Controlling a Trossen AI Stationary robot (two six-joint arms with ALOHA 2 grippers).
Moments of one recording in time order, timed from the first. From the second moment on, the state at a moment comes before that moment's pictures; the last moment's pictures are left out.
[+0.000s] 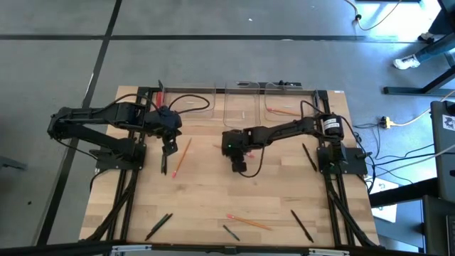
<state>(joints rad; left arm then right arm) 0.03 1.04 1.13 -1.10 -0.20 -0.28 -0.03 2.02 1.34 -0.45 0.01 -0.10</state>
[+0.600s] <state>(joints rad) 0.03 1.04 1.13 -1.10 -0.20 -0.28 -0.03 2.02 1.34 -0.51 0.01 0.10</state>
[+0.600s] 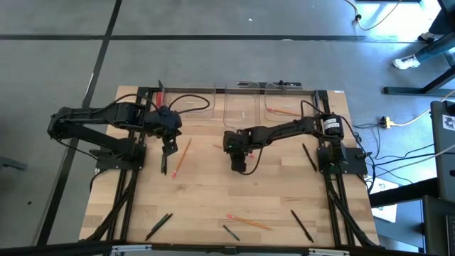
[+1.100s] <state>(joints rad) 0.03 1.04 1.13 -1.10 -0.20 -0.28 -0.03 2.01 1.29 -0.50 -0.01 0.10</state>
